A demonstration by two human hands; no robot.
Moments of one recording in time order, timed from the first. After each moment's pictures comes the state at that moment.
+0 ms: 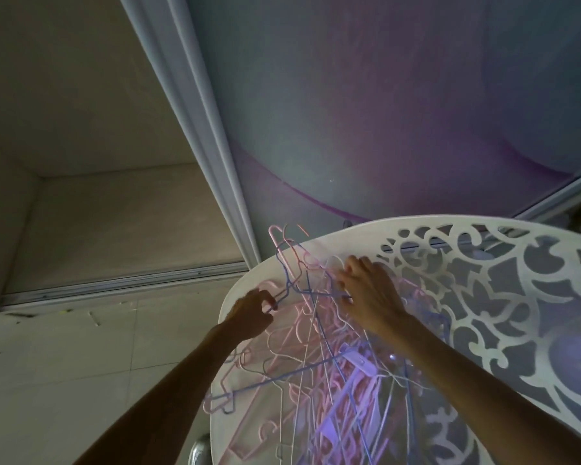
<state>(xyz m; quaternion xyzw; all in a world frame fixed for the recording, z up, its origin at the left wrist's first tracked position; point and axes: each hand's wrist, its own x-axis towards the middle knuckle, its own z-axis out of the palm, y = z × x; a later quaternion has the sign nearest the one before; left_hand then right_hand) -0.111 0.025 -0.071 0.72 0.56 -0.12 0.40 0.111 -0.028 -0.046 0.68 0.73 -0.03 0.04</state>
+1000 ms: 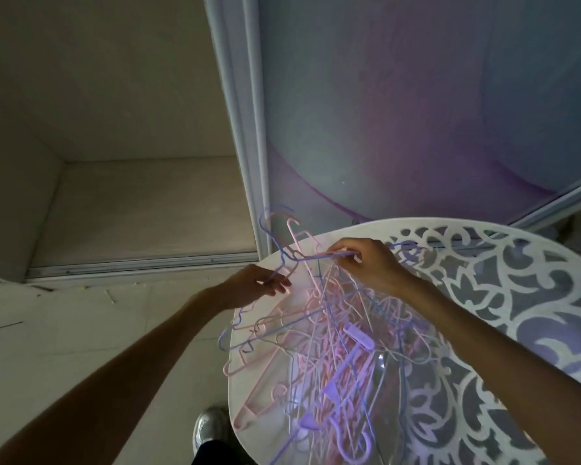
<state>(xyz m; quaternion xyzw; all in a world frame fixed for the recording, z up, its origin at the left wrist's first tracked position) -0.158 0.029 0.008 0.67 0.44 0.02 0.60 0.089 -0.013 0.039 0.65 0.67 -0.31 -0.18</state>
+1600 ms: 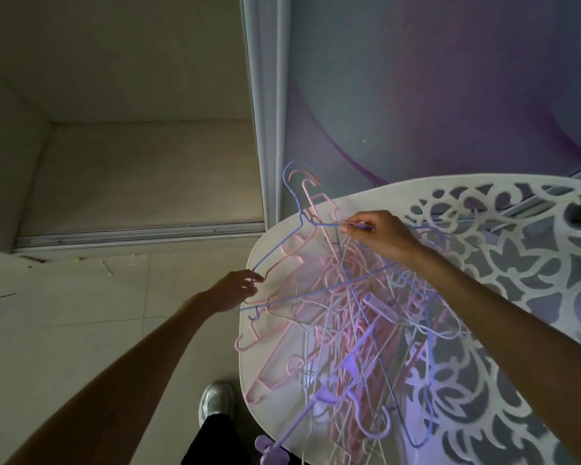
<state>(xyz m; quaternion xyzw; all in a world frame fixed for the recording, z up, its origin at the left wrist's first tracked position) -0.220 0.004 -0.106 0.64 0.55 -0.07 0.54 0.071 -0.007 -0.017 0.73 0.57 -0.35 -0.13</state>
